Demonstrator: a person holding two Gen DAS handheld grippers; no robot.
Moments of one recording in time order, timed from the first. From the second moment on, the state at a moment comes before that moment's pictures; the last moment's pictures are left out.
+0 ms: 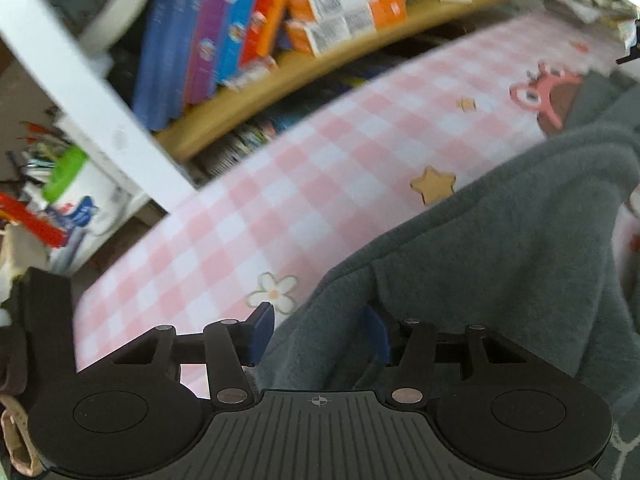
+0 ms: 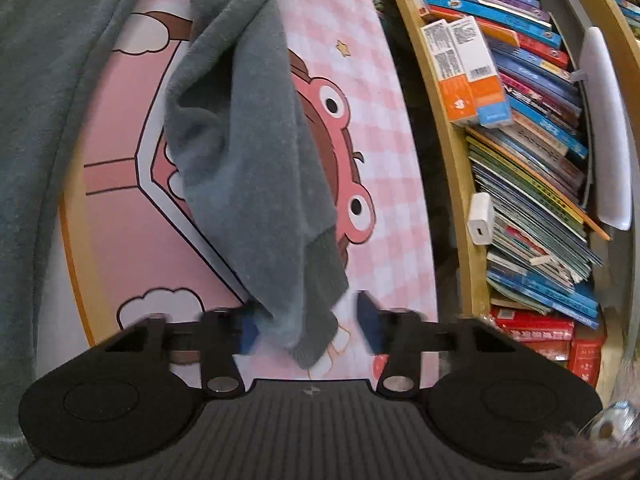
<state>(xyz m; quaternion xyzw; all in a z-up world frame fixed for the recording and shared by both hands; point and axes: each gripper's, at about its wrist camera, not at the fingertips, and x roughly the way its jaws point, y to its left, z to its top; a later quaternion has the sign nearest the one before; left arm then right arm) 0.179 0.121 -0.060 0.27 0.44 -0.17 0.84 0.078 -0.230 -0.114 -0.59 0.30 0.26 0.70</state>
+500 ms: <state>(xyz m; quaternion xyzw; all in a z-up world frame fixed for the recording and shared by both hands) 0.059 0.197 0.036 -0.02 0.21 -0.05 0.98 0.026 -0.276 -0.015 -0.44 0.35 0.26 0.79</state>
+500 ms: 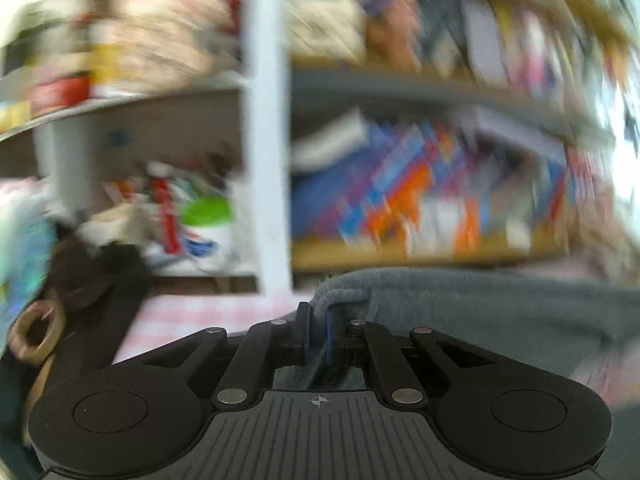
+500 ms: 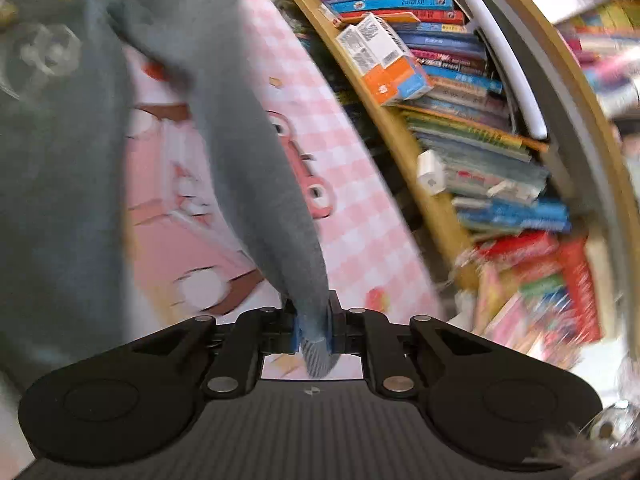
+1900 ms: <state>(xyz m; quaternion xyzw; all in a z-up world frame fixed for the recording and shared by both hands) 0.018 0.225 -0.043 -0.17 0.36 0.01 0.91 0.220 -0.266 -0.060 -0.12 0.46 0.06 0.88</state>
